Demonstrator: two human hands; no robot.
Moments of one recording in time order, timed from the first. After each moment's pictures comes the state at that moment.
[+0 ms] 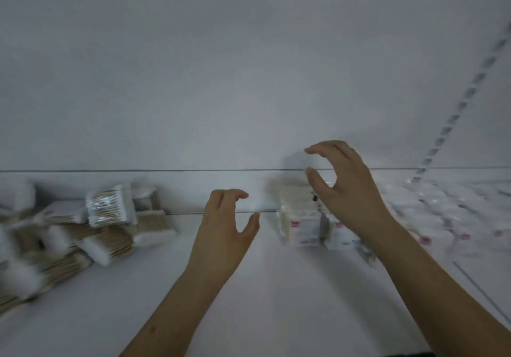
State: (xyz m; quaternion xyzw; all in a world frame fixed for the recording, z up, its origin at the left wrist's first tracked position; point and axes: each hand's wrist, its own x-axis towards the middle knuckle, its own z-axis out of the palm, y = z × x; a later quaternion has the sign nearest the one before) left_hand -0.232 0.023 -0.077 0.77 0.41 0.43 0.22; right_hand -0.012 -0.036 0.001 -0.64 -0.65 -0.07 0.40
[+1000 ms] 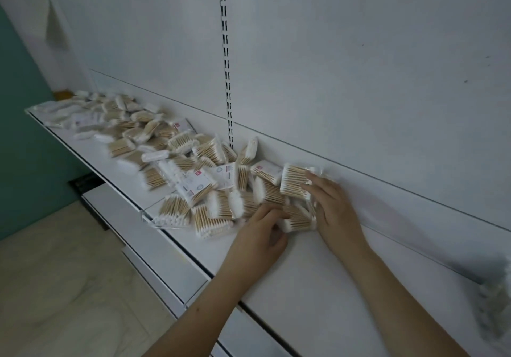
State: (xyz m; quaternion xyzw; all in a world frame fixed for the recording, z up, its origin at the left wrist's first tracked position) left_hand -0.428 0.011 -0.119 0.71 0.58 0.39 0.10; right_hand -0.255 0.115 -0.106 -0.36 -0.84 0.05 0.40
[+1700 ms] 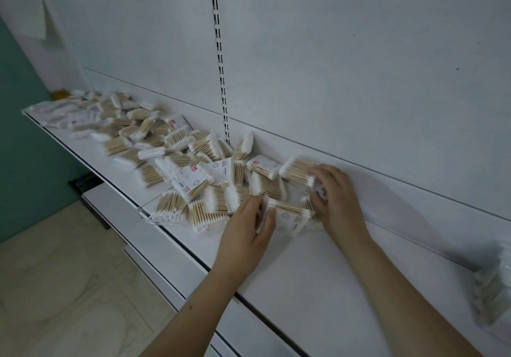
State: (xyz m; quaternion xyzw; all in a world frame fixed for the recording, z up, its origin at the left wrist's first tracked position) left_hand -0.426 -0.004 -0.103 0.63 0.60 0.49 0.10; right_hand -0.249 0.116 -0.102 -0.37 -0.81 0.06 0.44
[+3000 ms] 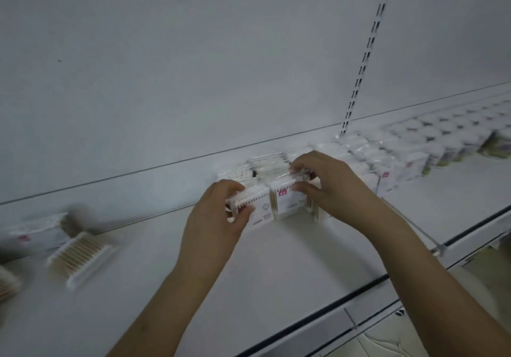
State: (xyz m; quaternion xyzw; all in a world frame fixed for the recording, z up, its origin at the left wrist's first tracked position) left_hand -0.171 0.003 -0.072 0.82 0.31 0.37 0.30; right_hand 0.046 -0.108 -0.034 -0.73 -0.60 0.01 0.32
